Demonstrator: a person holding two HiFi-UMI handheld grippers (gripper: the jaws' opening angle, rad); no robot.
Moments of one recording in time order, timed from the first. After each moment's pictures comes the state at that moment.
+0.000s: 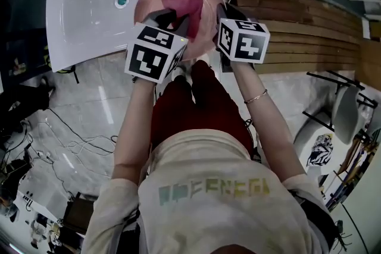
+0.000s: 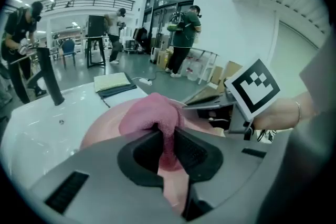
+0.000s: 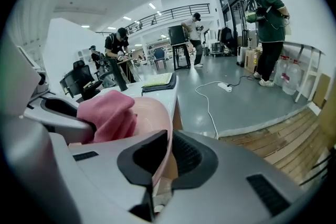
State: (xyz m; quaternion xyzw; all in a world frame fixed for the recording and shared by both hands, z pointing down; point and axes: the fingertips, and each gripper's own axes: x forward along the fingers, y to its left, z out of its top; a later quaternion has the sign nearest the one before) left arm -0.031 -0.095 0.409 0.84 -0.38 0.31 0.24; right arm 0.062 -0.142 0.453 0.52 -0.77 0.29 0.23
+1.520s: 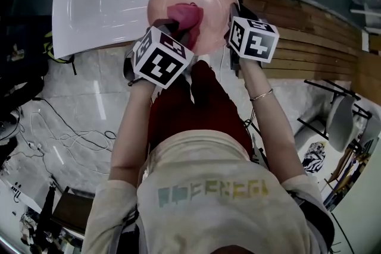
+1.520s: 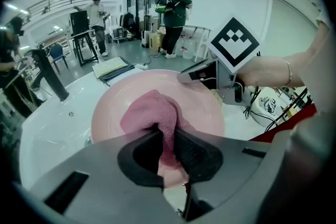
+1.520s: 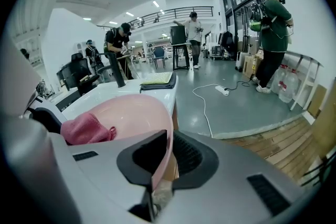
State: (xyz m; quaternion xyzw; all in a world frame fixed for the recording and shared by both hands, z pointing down) left arm -0.065 -0.045 0.444 0.81 -0.34 0.42 0.21; right arm 0.060 -0.144 0.456 0.53 -0.76 0.26 0.25
